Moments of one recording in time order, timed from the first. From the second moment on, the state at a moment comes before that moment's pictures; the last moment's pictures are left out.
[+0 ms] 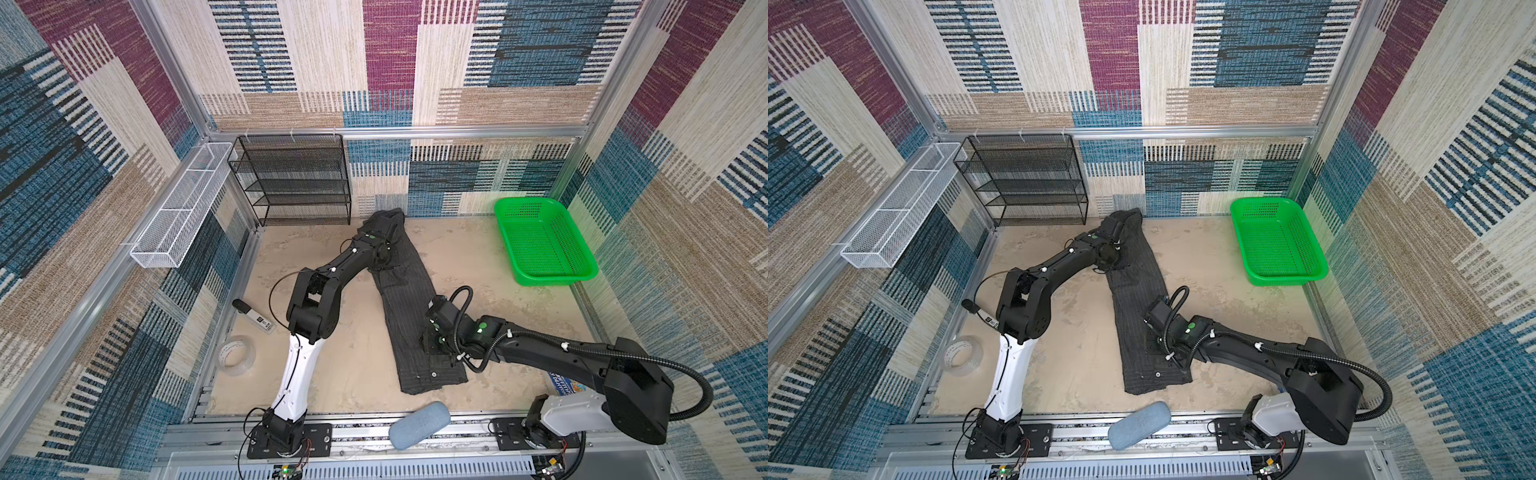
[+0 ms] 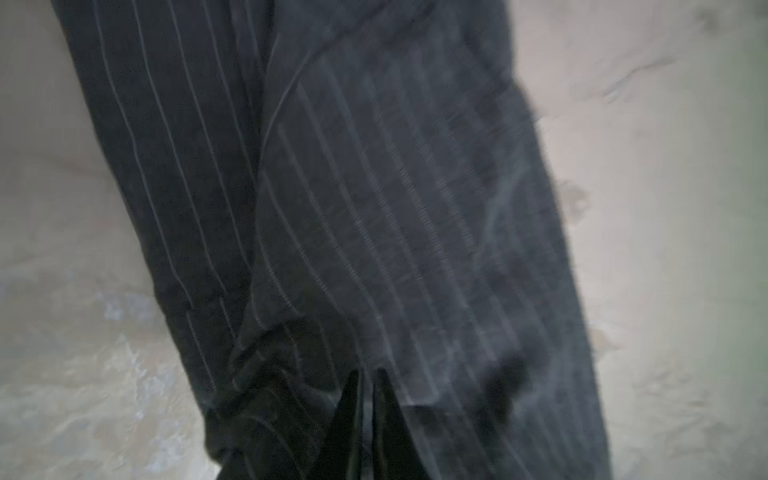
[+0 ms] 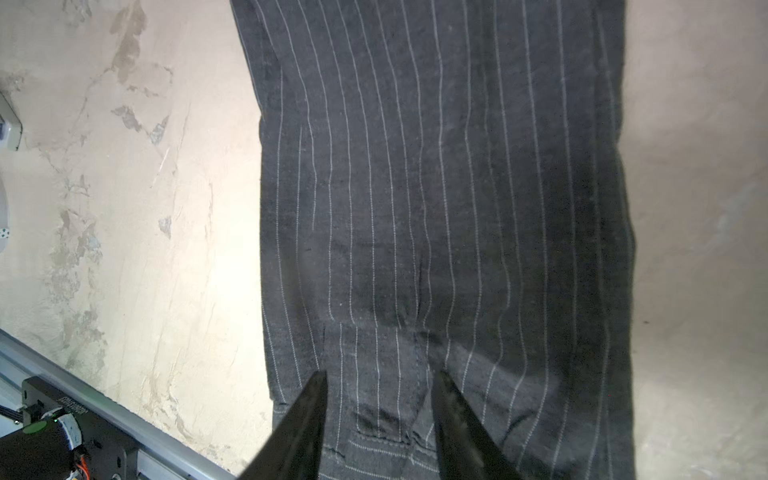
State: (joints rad) left arm -0.48 2.32 1.91 -0.66 0.00 -0.53; right arm 0.90 1.37 0.82 -0.48 0.05 0.81
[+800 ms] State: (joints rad) left arm -0.40 2.36 1.90 -0.51 0.06 -0.60; right arm 0.80 1.73 0.88 -0.12 0.01 0.58
